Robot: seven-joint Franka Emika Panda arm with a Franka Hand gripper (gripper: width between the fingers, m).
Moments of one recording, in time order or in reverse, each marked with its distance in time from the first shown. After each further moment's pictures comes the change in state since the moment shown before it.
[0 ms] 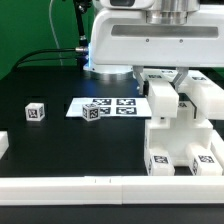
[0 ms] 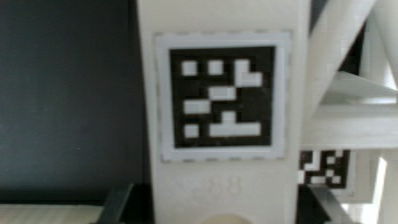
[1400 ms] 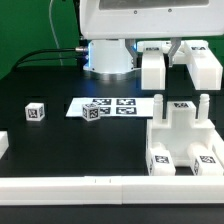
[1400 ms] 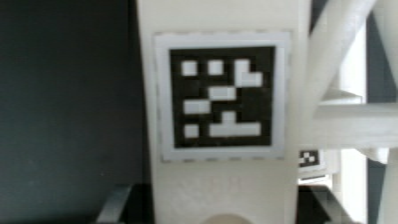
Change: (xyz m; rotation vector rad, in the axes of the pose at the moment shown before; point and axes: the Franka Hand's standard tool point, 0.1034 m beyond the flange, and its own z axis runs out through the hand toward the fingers) arm -0.014 0.010 -0.038 0.068 -0.070 0.098
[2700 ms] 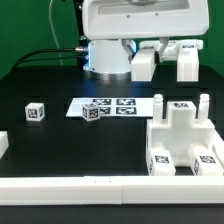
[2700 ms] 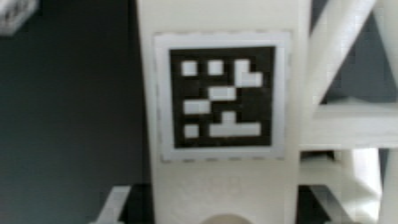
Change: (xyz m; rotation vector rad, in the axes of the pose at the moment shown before) arm -0.059 0.012 0.014 0.049 -0.008 0.090
